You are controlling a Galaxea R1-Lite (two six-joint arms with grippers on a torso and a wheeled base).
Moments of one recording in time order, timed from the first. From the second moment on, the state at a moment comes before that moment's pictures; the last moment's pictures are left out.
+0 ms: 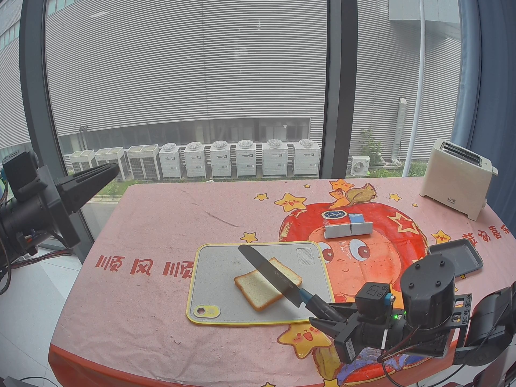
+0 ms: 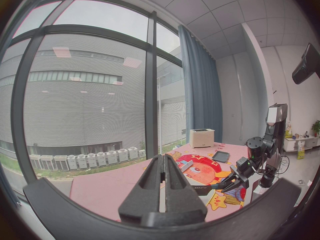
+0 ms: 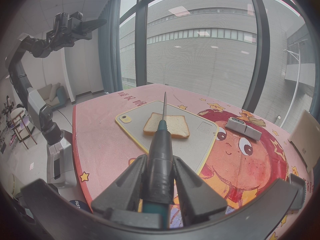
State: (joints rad) left arm -0.19 1.20 -0.57 -0.68 -0.50 -0.02; right arm 0.90 1.68 -0.41 -0.72 -0.13 0.06
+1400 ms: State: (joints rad) left arm -0.38 1.43 -0.76 -0.68 -0.48 0.01; right arm 0.89 1.63 -0.68 -0.39 -0.12 0.07
